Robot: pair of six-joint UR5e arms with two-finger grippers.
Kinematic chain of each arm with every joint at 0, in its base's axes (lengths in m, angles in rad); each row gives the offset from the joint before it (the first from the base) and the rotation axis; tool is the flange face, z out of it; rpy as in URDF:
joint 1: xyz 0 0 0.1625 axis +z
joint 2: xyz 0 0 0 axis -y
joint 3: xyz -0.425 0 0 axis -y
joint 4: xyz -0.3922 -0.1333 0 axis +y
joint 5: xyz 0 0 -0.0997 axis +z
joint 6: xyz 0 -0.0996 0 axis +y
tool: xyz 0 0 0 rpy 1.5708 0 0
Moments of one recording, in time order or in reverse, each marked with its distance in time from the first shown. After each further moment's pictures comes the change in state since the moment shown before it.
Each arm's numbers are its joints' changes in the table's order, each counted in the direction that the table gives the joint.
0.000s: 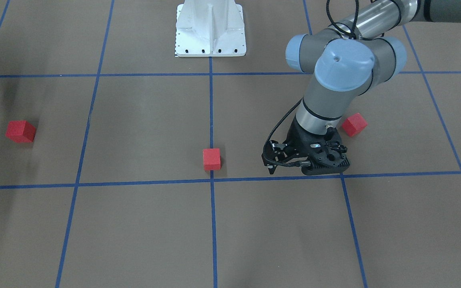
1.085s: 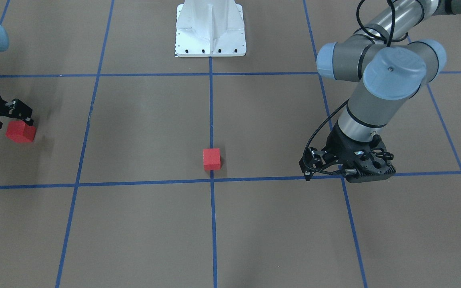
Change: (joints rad) left arm -0.065 0.061 -0.003 0.011 0.022 -0.057; right arm -0.212 0.083 -0.128 -0.073 0.159 -0.043
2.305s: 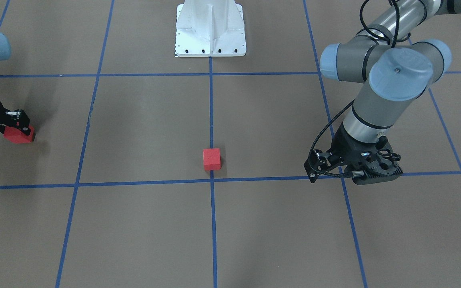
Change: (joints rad) left arm -0.013 0.005 0.001 -0.001 0.000 0.011; right arm 0.032 0.043 -0.049 -0.002 -0.017 0.027
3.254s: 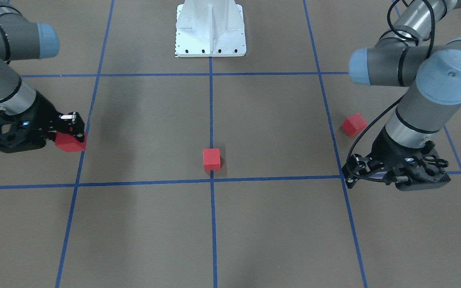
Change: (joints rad) left arm -0.108 0.079 -0.005 -0.004 0.032 -0.198; right arm -0.065 0.488 0.160 0.605 -0.013 -0.013
